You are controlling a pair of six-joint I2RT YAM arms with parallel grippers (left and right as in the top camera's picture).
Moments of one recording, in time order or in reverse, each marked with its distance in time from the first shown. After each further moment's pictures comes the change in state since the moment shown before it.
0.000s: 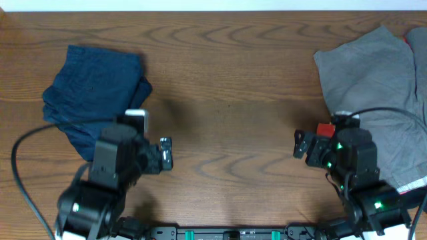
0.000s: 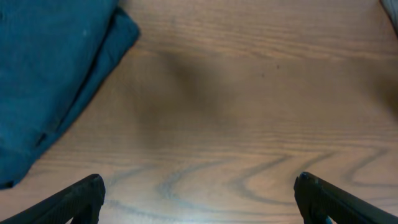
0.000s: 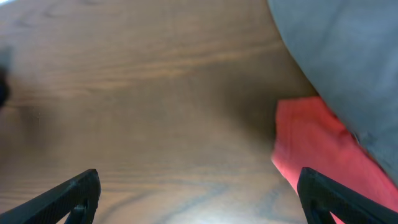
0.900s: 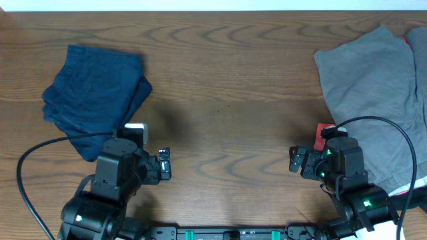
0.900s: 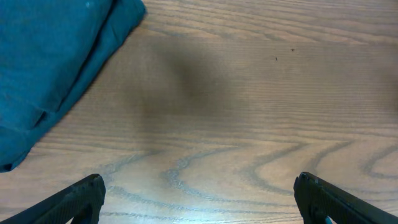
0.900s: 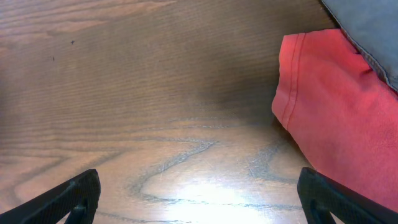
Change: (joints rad) left arm 0.000 -0.070 -0.094 0.003 -0.014 -0.001; right arm 0.000 -0.003 -0.115 -0.028 -0.055 0.000
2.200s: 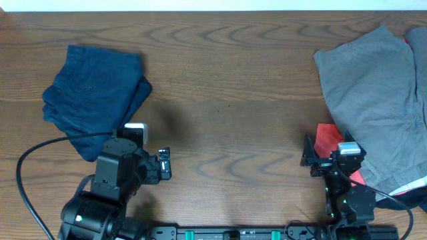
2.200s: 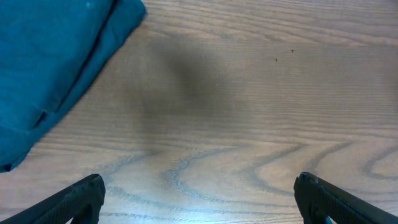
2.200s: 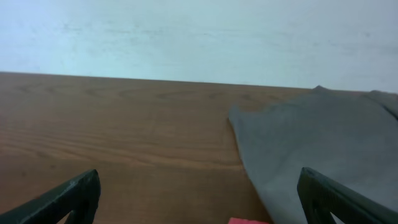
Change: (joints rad) left arm 0.000 0.000 0.000 0.002 0.000 -0.003; right arm -0.166 -0.686 -0.539 0.678 0.002 -0.463
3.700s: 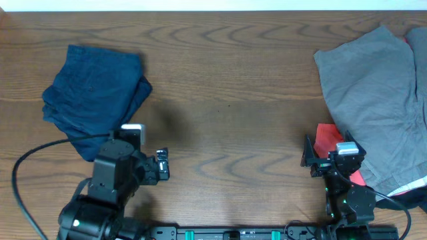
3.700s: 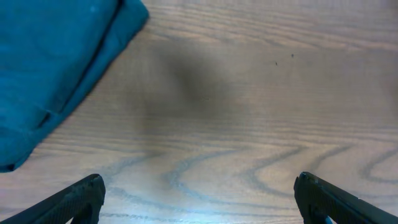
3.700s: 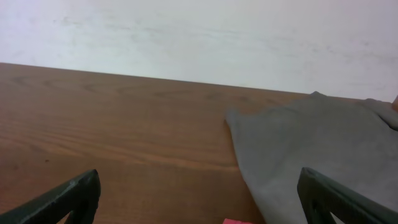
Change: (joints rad) left arm 0.027 -0.032 0.000 -0.008 0.000 0.000; right arm 0.000 0.000 0.000 0.000 -0.001 -0.039
